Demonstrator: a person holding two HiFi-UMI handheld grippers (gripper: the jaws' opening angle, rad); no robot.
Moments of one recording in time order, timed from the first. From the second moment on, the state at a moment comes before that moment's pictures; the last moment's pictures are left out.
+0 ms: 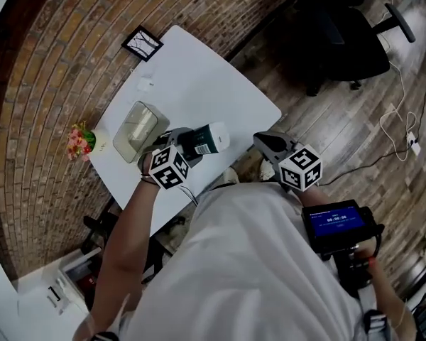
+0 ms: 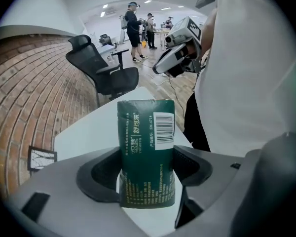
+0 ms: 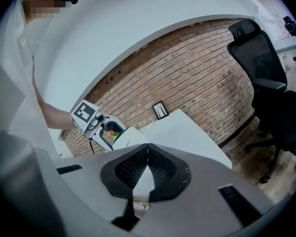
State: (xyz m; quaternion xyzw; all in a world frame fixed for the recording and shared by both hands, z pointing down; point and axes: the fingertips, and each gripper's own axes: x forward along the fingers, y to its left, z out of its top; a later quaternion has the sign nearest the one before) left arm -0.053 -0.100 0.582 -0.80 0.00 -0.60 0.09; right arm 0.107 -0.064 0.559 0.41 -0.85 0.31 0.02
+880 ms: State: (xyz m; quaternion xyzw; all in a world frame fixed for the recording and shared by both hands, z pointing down) left arm -0.164 -0.070 0.553 -0.78 0.23 -0.57 -0.06; right arm 0.000 -0.103 0.556 0.24 -0.92 0.31 0.06
